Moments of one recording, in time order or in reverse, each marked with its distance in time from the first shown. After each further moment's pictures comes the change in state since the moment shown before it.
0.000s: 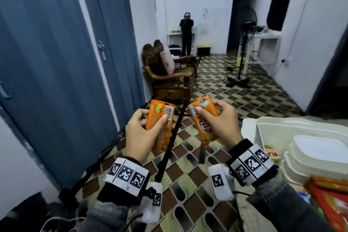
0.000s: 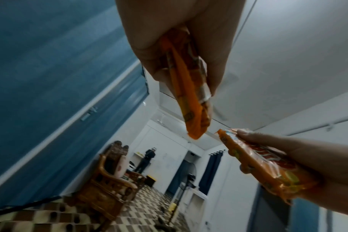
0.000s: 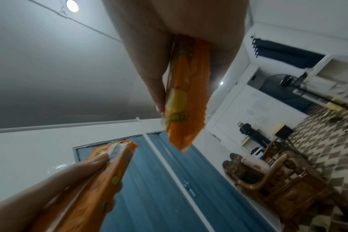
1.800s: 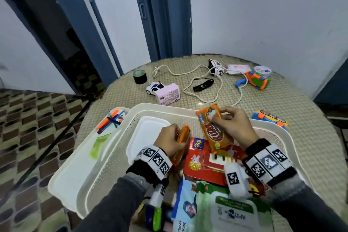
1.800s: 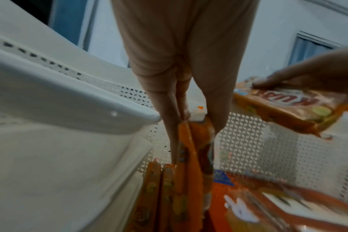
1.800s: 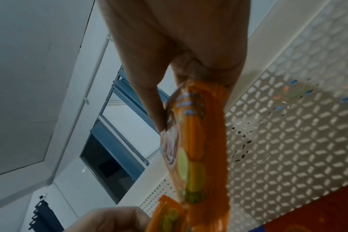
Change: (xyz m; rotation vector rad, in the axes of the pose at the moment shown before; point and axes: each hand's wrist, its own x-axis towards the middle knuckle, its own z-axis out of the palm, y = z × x) left_hand -0.092 -0.027 0.529 0.144 -1.910 0.750; right_hand -0.086 0.144 -0.302 -0.178 1.400 0.634
